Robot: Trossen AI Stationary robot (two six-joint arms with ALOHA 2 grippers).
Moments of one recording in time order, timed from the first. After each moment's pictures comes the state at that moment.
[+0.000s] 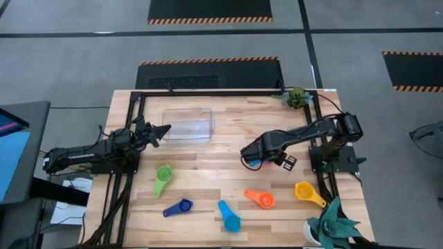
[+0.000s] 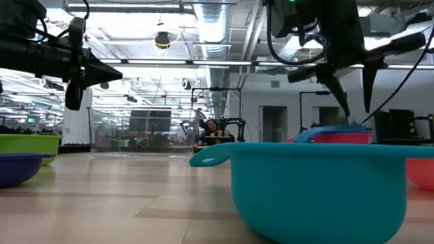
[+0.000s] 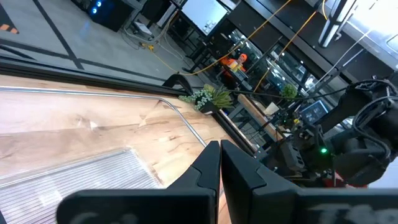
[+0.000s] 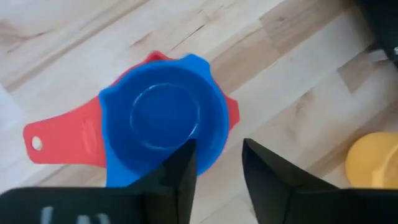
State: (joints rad) left arm 0.19 0.10 0.01 0.06 -0.32 -0.76; right arm 0.12 1.72 1.26 -1.36 0.13 2.31
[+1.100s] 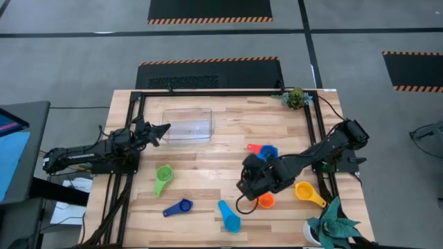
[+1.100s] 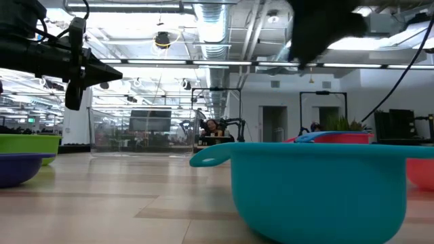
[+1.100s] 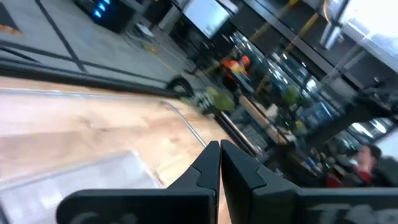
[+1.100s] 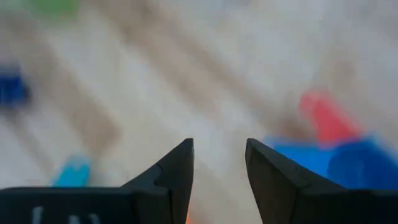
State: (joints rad) left arm 0.19 0.10 0.01 0.07 -0.37 -0.76; right arm 0.45 1.71 1.40 -0.93 0.64 1.14
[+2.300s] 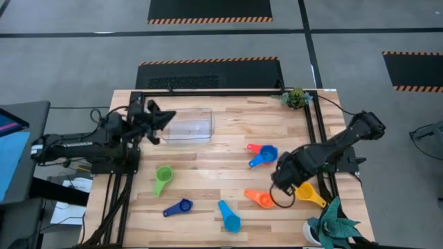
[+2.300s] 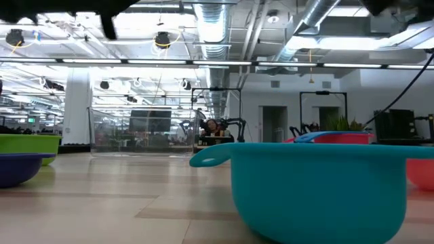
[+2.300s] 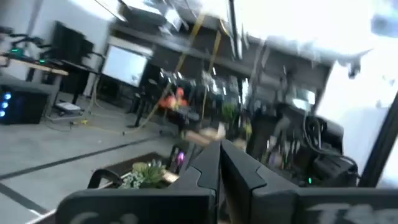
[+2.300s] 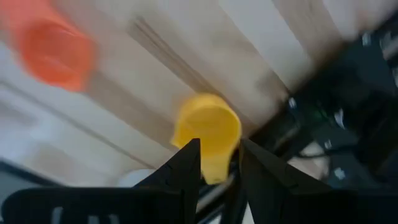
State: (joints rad) left arm 0.19 0.61 0.43 0.45 -0.10 -0.31; right arm 0.50 1.48 1.28 -1.54 -0.10 1.30
